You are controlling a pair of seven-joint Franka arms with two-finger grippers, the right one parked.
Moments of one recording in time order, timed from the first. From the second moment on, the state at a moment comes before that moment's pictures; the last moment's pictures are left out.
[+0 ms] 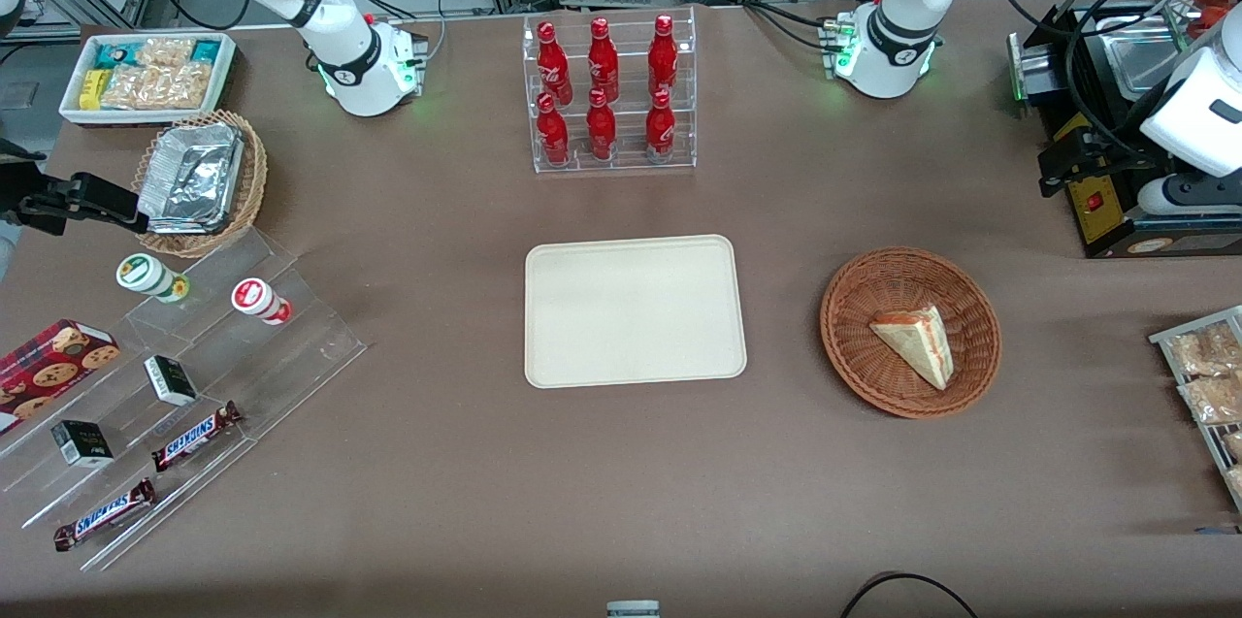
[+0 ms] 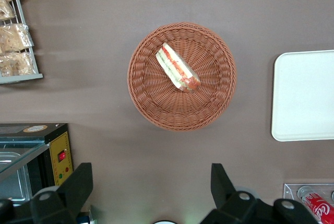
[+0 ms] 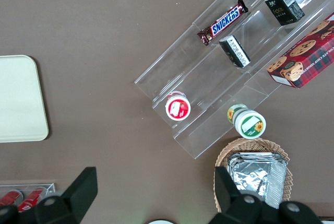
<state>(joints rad) -0.04 -0.02 -0.03 -1.56 0.04 1.50 -0.06</state>
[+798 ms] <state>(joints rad) -0.04 0.06 -0.03 -1.58 0.04 1.55 -0.08</state>
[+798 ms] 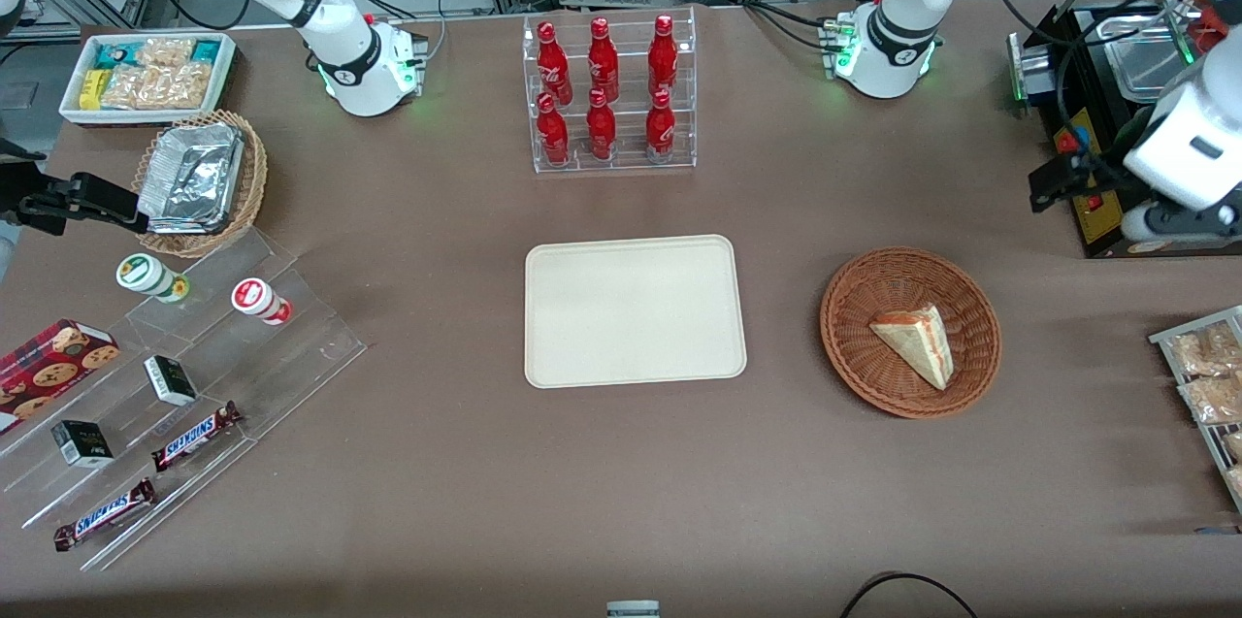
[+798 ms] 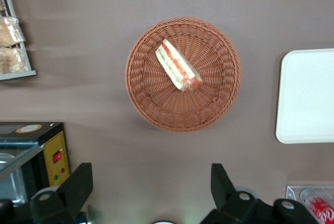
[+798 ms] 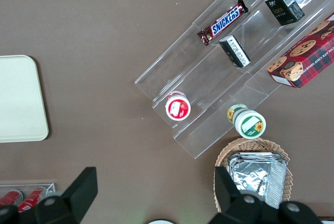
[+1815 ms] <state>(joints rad) -0.04 0.12 -0.04 -2.16 0.04 2.41 -0.70</state>
